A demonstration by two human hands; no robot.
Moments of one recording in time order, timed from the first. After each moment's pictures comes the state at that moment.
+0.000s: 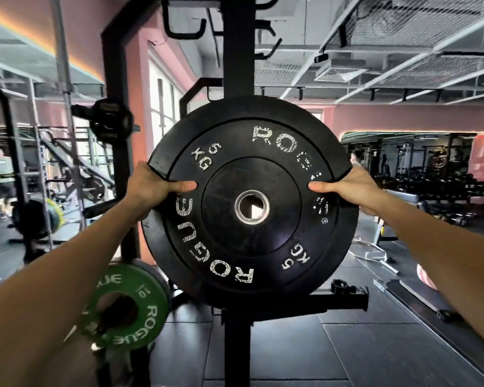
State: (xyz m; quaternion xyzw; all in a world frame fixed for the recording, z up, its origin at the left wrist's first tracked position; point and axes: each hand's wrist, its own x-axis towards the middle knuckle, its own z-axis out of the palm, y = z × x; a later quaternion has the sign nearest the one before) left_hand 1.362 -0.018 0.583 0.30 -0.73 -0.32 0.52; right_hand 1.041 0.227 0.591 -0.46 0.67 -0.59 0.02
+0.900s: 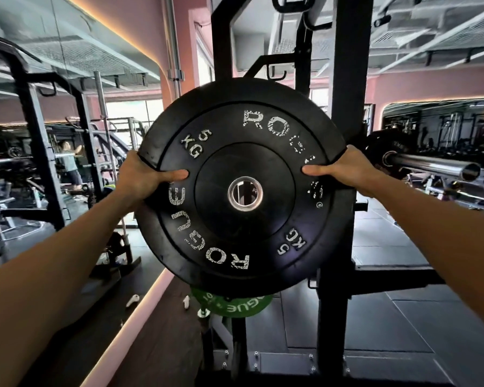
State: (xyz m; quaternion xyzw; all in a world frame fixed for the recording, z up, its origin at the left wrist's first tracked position) left_hand 1.758 -0.240 0.570 0.34 -0.72 -0.28 0.54; right_hand 1.406 -0.027 0.572 -0.49 0.67 -0.56 0.04
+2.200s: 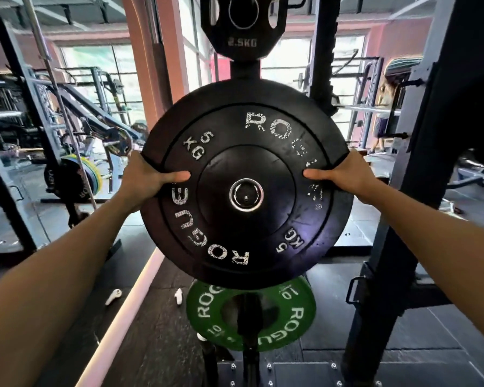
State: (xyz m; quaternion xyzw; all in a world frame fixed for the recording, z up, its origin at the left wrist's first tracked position) left_hand 1.611 -0.655 0.483 0.33 -0.75 -0.33 0.48; right_hand 1.289 -0.413 0.483 -0.42 0.74 -0.53 0.02
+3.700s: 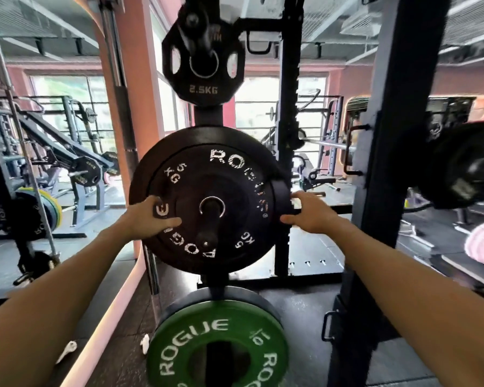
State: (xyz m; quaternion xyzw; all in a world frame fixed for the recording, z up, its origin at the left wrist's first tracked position) left_hand 1.536 -0.660 0.488 0.42 -0.85 -0.19 0.25; right_hand 1.247 -0.419 0.490 -0.45 0.85 -0.27 -0.02
